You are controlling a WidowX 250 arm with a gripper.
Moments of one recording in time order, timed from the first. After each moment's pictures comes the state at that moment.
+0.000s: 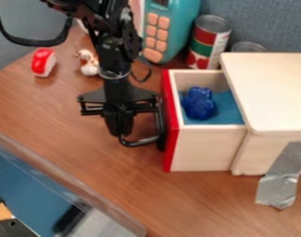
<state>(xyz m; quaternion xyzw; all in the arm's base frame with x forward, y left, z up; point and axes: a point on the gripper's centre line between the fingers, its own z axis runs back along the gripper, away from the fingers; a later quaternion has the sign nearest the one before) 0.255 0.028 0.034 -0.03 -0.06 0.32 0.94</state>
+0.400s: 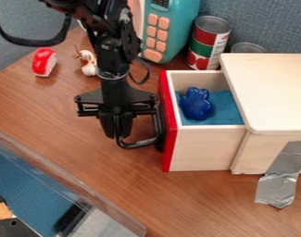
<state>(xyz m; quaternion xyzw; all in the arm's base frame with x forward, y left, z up) 0.249 0.030 0.036 -0.02 -0.04 0.31 0.95</state>
